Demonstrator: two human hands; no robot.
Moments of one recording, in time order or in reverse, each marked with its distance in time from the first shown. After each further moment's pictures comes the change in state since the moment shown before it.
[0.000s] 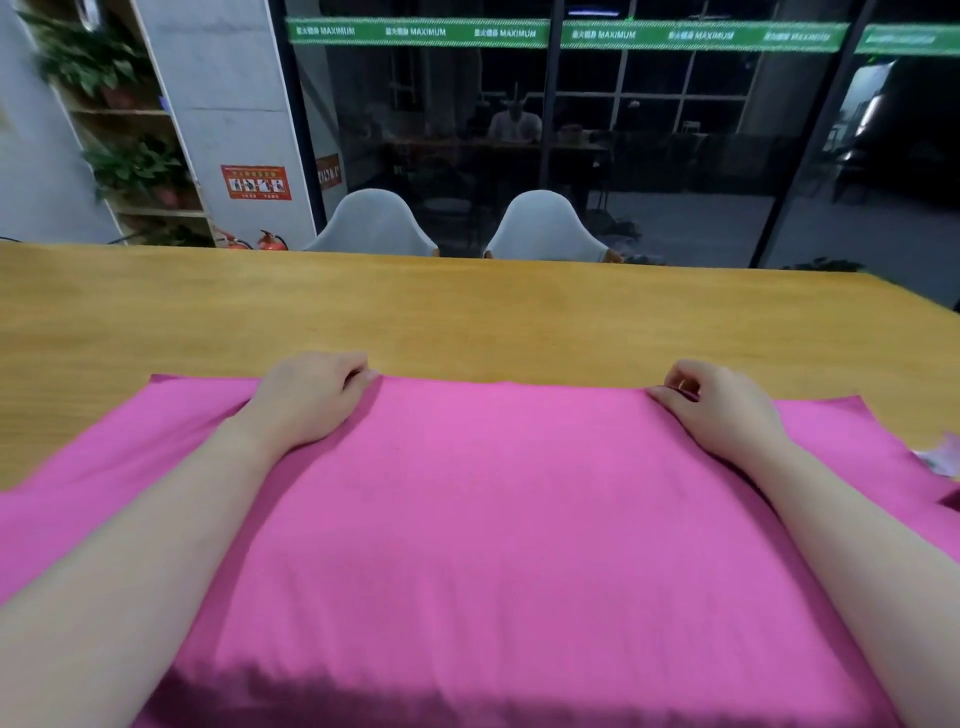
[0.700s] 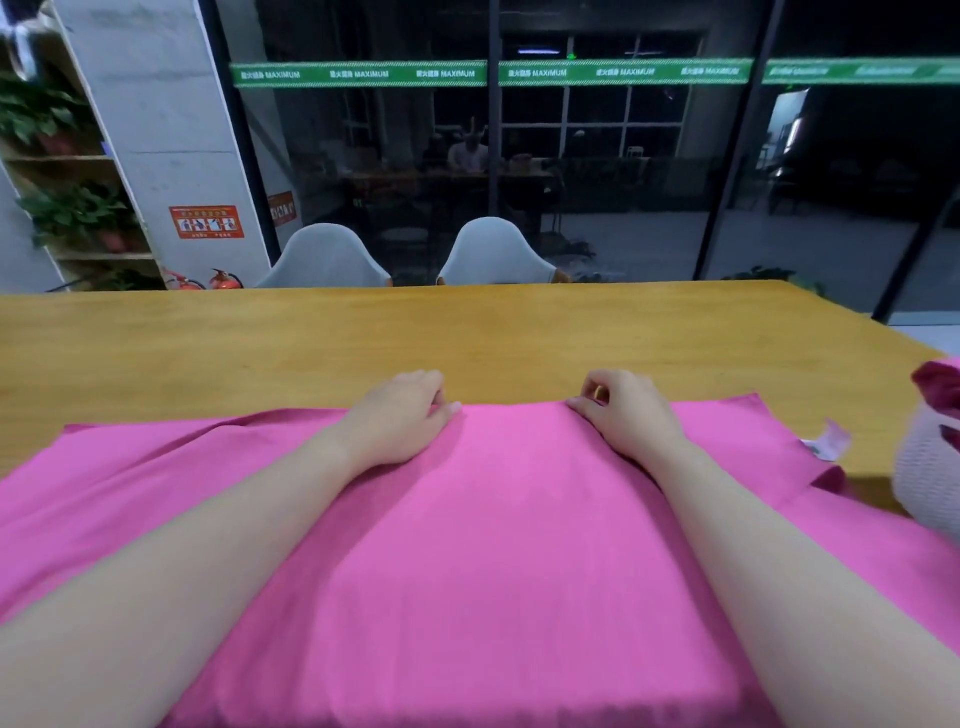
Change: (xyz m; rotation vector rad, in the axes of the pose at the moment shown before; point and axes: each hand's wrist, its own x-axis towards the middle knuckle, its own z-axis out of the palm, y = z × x) left_hand 0.039 0.149 0.020 -0.226 -0.121 0.226; right_hand 0.004 -0.003 0.003 0.124 -0.004 0.045
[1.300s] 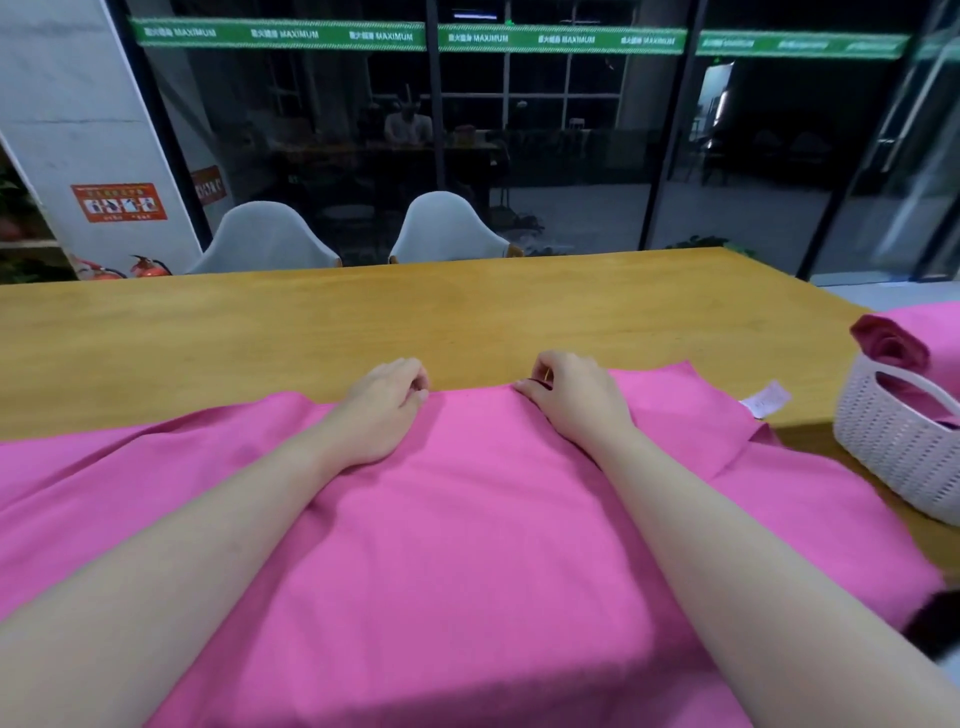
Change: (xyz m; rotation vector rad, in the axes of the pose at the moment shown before) left_hand 0.002 -0.009 0.021 -0.220 0.044 0.151; right_hand -0.021 -0.034 0.013 -0.062 0.069 0.008
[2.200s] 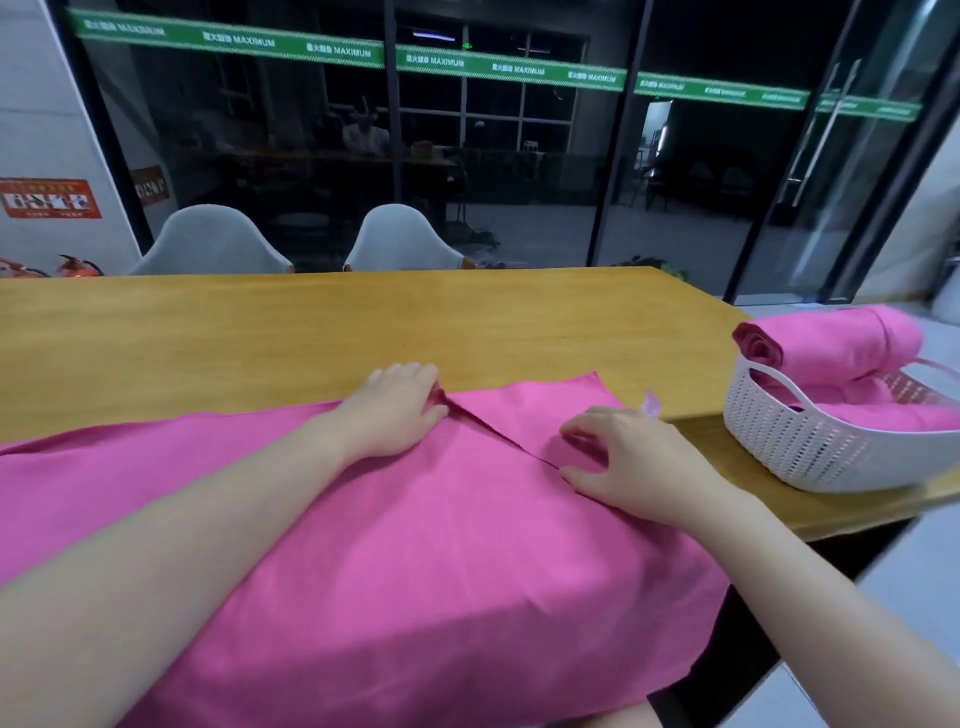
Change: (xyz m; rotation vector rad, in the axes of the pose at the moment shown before) left_hand 0.010 0.074 0.012 0.247 -0.165 0.040; right_hand -0.124 0.032 -0.112 -0.269 -0.186 -0.113
